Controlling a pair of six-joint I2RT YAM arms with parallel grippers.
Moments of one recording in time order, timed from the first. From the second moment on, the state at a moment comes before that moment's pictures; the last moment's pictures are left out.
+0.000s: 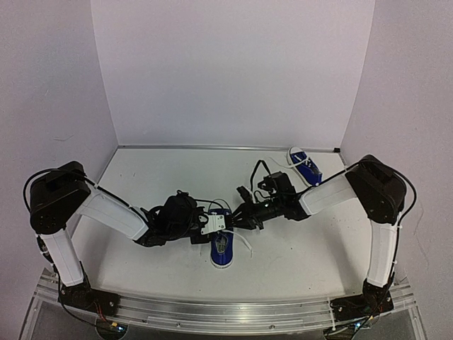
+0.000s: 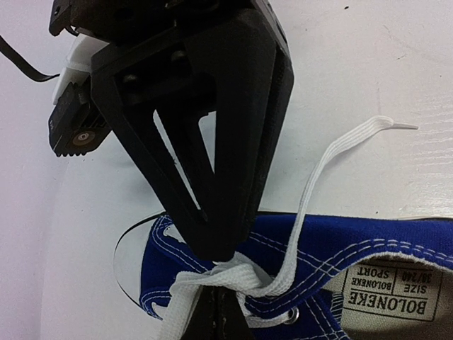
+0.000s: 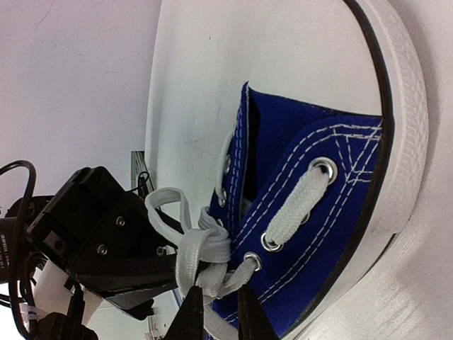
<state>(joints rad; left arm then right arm) -1.00 1.80 0.77 0.51 -0.04 0.72 0.69 2.02 1.03 0.35 -0.83 0.87</state>
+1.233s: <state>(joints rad) -1.00 1.80 0.77 0.51 -0.05 0.72 0.71 2.05 1.05 0.36 -0.83 0.88</state>
